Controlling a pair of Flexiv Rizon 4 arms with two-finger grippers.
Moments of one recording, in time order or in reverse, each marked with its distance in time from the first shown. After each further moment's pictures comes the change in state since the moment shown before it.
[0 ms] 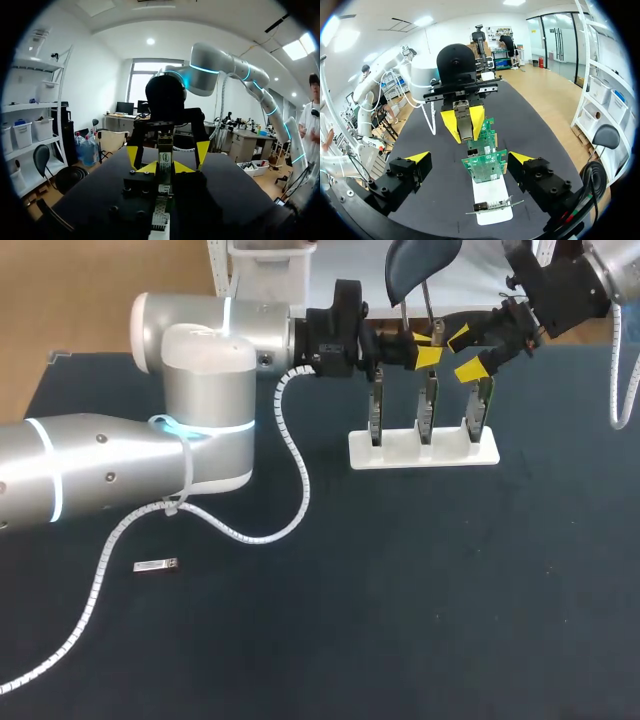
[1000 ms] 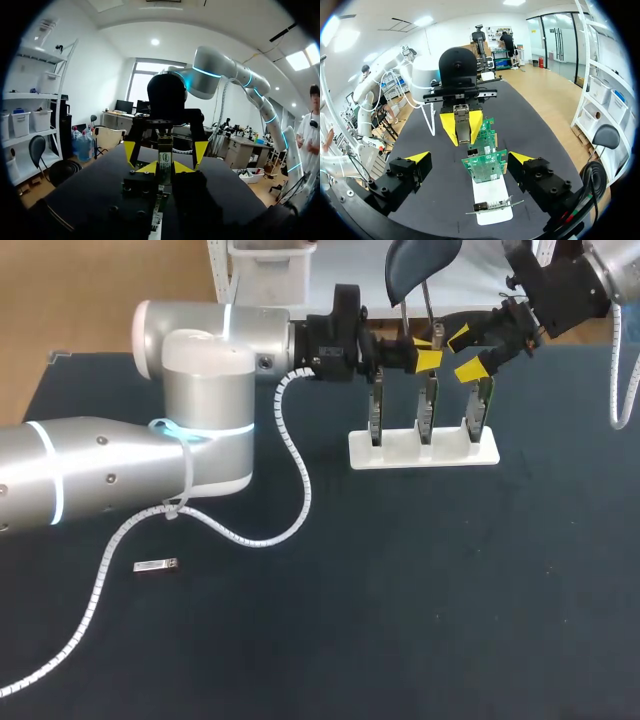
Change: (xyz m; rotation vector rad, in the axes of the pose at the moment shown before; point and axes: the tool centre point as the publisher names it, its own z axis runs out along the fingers) left arm 0.005 -0.004 0.001 0.016 -0.017 -0.074; right arm 0.000 0.000 0.000 0.000 0.000 0.000
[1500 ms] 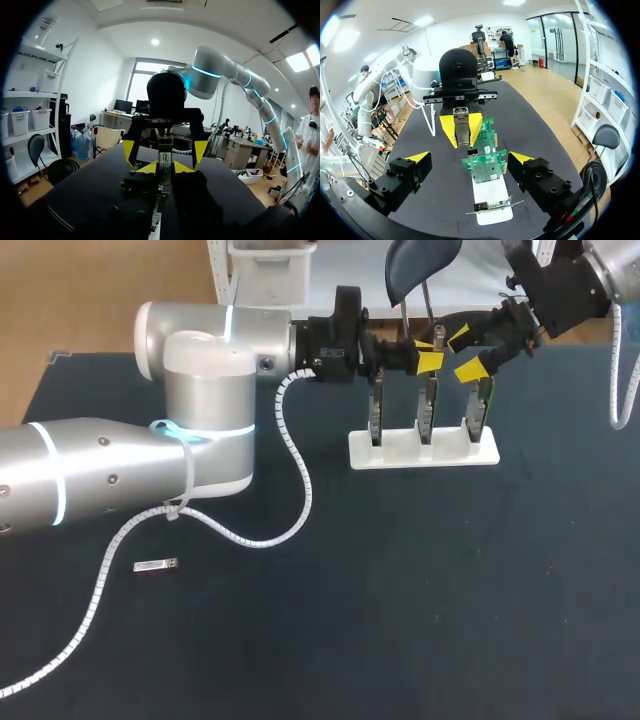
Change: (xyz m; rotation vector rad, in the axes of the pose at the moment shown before) left arm 0.002 -0.001 0.002 0.009 -0.002 -0.008; right arm 0.000 0.000 0.000 0.000 0.000 0.000
